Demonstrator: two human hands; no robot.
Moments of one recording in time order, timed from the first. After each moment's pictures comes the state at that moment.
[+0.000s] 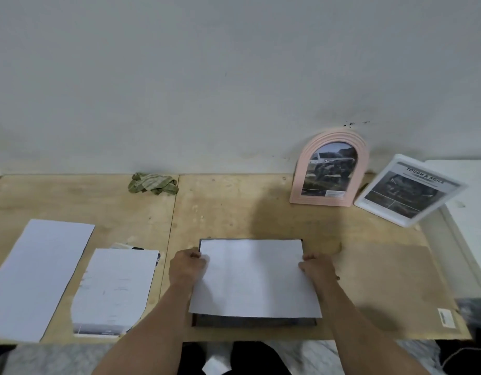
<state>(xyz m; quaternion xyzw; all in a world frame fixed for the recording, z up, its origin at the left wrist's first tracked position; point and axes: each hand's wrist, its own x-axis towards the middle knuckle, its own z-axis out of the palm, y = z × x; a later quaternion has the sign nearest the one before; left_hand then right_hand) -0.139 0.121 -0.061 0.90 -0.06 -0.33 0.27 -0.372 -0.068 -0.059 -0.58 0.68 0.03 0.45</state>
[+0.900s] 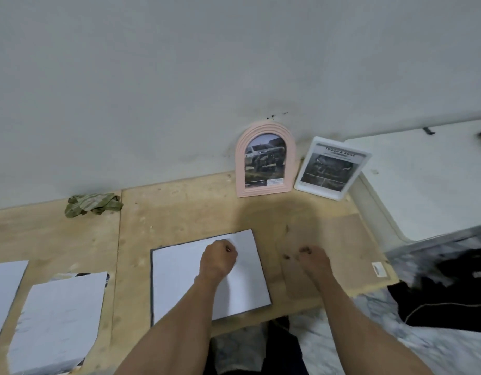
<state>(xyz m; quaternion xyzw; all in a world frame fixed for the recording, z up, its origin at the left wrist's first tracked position) -0.261 0.025 -0.034 0.83 -0.33 -0.39 0.21 -0.476 -0.072 -0.031 -0.58 0.69 -0.07 0.43</state>
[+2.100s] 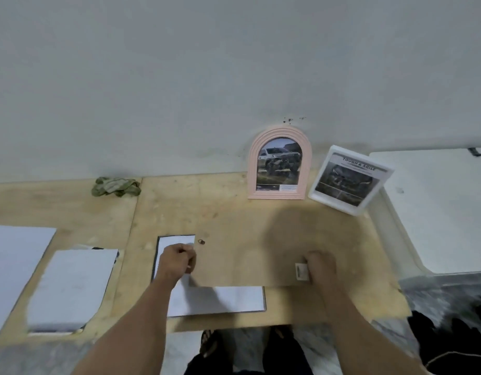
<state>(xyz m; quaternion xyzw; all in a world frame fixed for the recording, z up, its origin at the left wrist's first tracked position) -0.227 0.072 -0.040 0.84 -0.07 -0.39 0.38 -0.500 -0.121 -0.052 -0.48 0.71 -0.10 0.50</state>
